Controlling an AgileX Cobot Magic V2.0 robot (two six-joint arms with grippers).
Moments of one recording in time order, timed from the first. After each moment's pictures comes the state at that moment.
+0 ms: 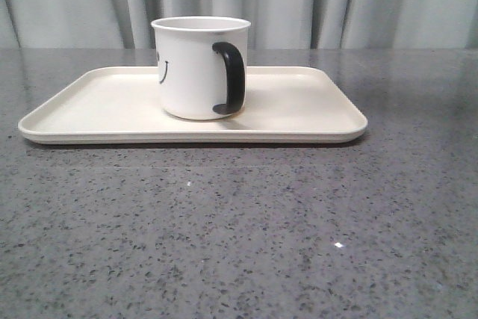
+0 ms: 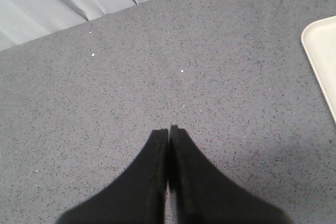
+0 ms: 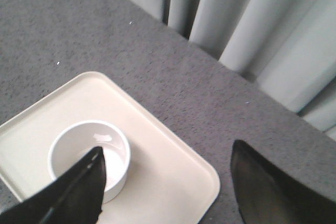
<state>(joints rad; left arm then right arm) -0.27 0.92 -1.41 0.42 1.28 -0.07 0.44 1.49 -1.78 0.26 0.94 -0.39</state>
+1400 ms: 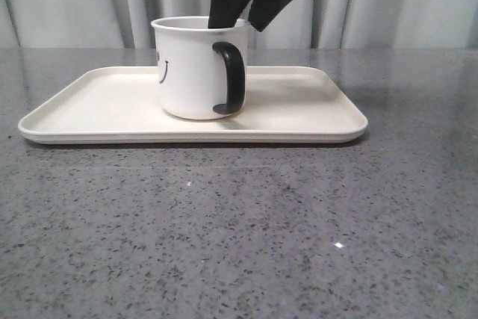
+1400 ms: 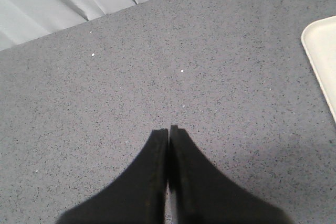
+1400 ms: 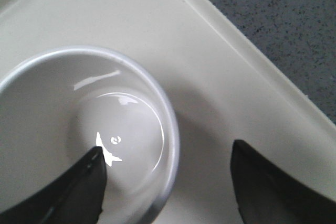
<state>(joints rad) -0.27 0.92 -1.41 0.42 1.28 -0.07 0.51 1.89 -1.78 0.28 0.97 -0.39</state>
